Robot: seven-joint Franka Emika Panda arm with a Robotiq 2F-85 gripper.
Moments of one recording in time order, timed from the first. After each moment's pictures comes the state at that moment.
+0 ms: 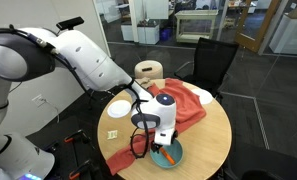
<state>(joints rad) -0.20 0.72 -0.22 -1.93 0.22 2.63 1.03</state>
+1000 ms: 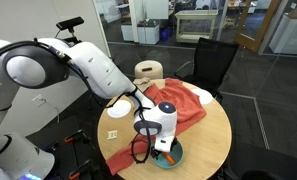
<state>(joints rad) -0.19 0.82 -0.23 -1.87 0.22 2.63 1.07</state>
